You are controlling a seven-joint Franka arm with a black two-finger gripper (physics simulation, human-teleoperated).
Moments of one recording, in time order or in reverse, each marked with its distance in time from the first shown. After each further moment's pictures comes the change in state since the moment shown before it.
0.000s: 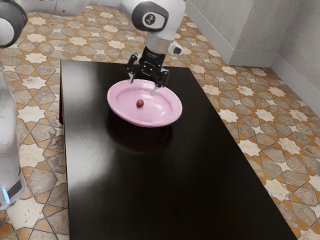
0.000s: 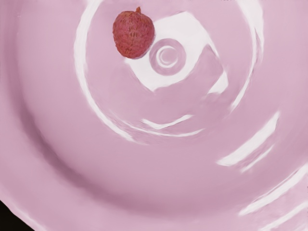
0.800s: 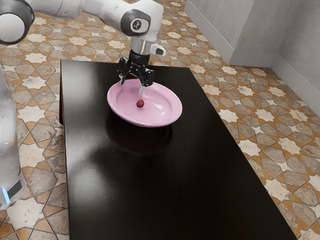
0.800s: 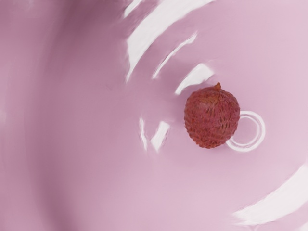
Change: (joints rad) arm 0.023 0.024 0.182 -0.133 -0.047 0.164 0.374
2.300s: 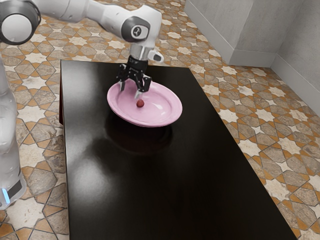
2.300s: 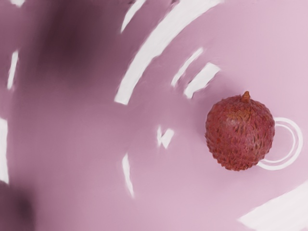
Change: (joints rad) arm -0.058 0.038 0.079 -0.030 -0.010 0.029 0.091
